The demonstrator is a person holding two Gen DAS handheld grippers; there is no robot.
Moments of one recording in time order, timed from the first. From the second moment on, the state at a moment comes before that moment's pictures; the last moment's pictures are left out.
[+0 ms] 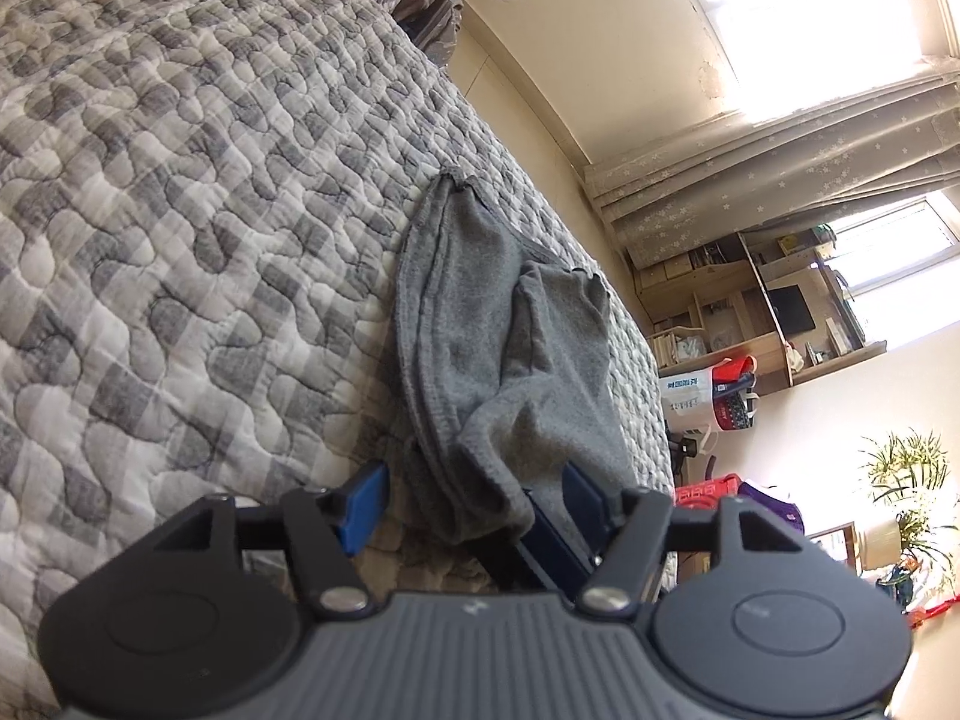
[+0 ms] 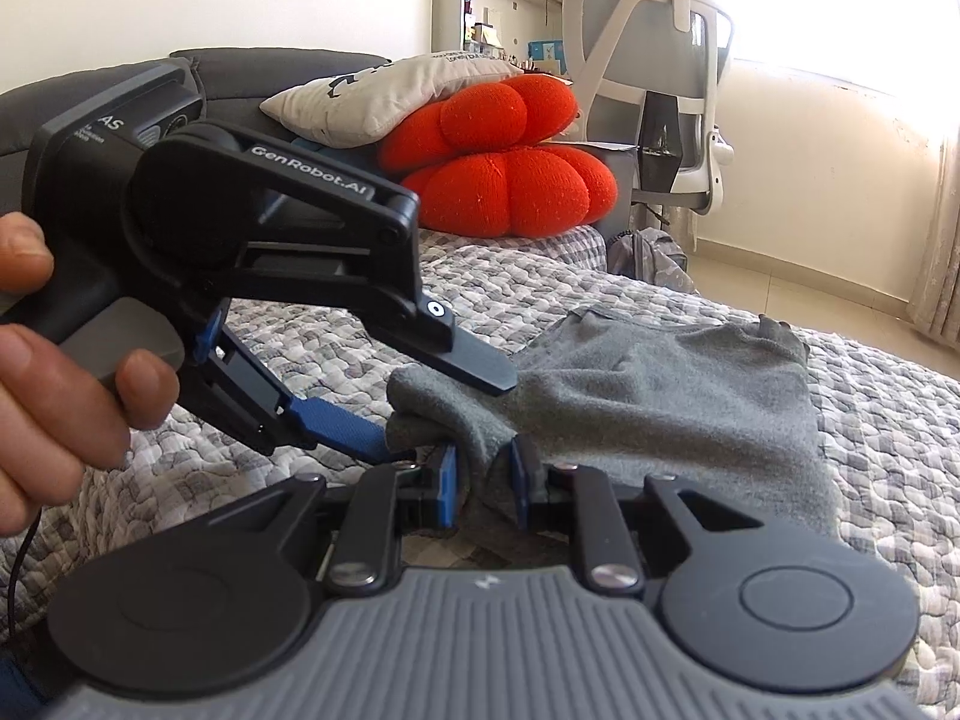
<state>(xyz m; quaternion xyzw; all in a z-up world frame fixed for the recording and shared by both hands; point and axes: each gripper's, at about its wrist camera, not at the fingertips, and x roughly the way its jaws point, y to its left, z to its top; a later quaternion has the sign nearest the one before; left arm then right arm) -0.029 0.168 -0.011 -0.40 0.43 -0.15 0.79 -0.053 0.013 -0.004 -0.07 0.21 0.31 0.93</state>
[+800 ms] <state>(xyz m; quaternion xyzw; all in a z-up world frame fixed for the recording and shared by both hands) -0.032 0.160 -0.016 -0.32 0.41 -0.13 0.84 -0.041 -0.132 0.001 0.23 0.25 0.21 0.92</state>
